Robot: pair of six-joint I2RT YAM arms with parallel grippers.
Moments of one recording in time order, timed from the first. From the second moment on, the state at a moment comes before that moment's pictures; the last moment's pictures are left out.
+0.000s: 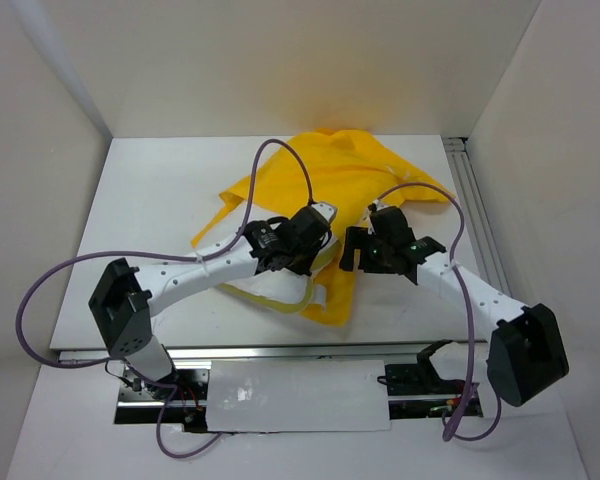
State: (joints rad) left arm -0.95 1.64 1.39 -0.68 -0.25 -0.39; right arm 0.45 1.20 0.78 -0.46 -0.07 0.49
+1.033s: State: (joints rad) left arm -0.75 1.80 1.81 -0.66 -0.20 -0.60; right arm 0.48 1.09 1.21 -0.39 -0.57 0.38
